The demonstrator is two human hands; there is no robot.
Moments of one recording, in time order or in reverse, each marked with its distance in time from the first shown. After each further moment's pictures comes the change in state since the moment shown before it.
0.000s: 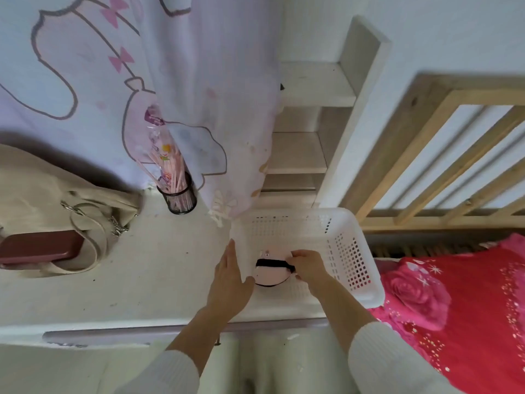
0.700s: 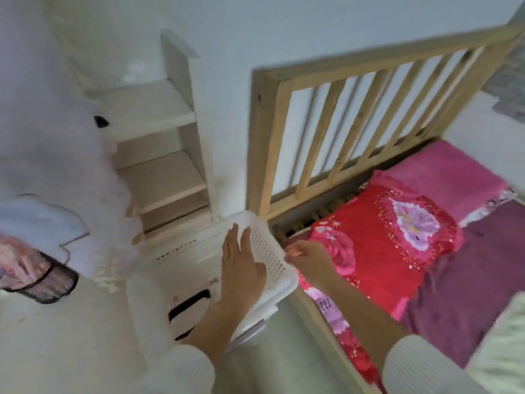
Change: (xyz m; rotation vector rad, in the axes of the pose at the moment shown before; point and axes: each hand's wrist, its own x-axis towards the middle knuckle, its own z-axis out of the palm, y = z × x) left_hand 0.011 0.163 0.092 0.156 -0.083 0.568; right_hand -0.061 0.030 -0.162 -0.142 0.365 -0.239
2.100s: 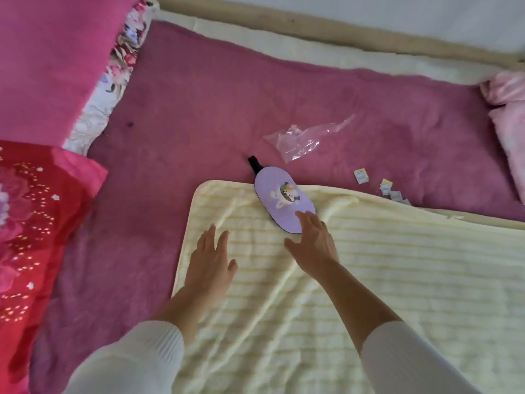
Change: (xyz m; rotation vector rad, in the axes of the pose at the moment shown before) left_hand -0.119 0.483 0.802 0.484 -0.935 0.638; right_hand -0.113 0.758 -0.557 -0.105 0.480 0.828
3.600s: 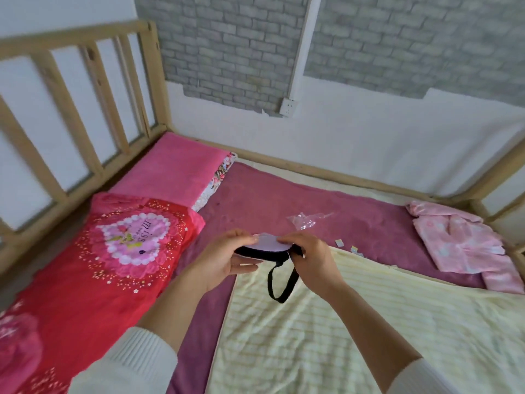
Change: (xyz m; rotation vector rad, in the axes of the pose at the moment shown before) left_hand -0.348 0.005 -0.267 -1.470 -0.121 0.104; right_hand -0.372 -0.162 -0.140 0.278 0.308 -0.622
